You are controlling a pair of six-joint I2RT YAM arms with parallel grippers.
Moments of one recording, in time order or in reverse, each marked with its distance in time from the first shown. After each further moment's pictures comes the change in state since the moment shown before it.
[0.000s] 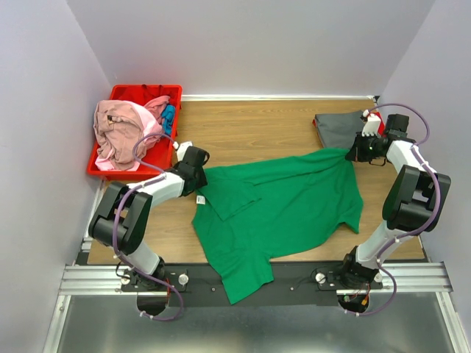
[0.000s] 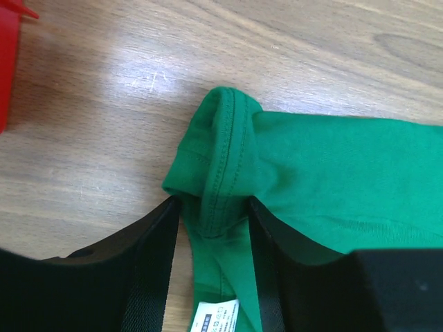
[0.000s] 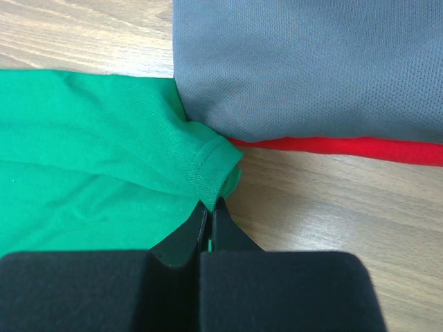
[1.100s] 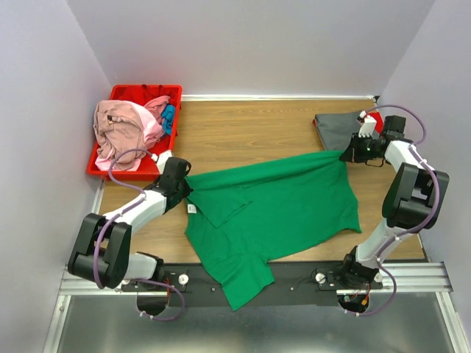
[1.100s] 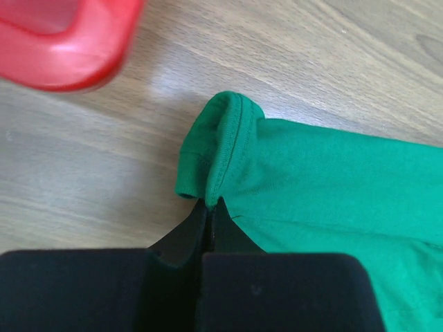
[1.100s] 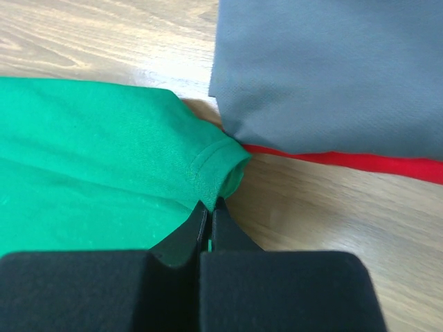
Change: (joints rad) left arm 0.087 -0.259 -0.206 0.012 0.037 -0.066; right arm 0.003 0.016 -0.005 0.000 -0.100 0.001
